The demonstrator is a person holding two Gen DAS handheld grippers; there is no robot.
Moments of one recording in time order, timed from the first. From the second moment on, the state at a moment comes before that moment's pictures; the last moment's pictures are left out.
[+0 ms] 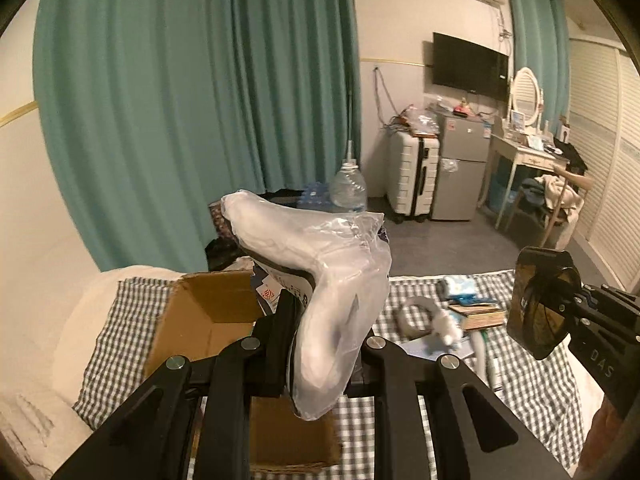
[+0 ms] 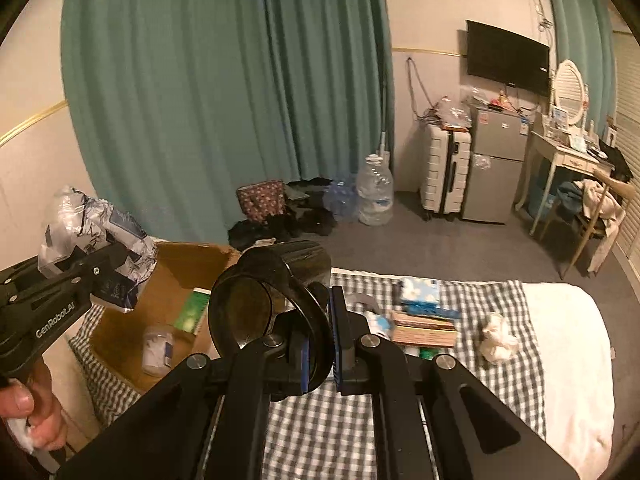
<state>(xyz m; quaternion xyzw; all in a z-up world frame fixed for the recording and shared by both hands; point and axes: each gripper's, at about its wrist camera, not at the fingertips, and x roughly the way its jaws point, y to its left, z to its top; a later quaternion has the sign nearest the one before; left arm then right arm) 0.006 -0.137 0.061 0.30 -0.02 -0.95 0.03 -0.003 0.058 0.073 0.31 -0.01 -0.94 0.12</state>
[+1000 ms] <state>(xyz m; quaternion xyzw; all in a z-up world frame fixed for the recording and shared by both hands) -0.042 -0.235 -0.004 0.38 0.01 -0.92 0.10 -0.055 -0.079 0.008 0.33 0.05 -0.91 0.27</state>
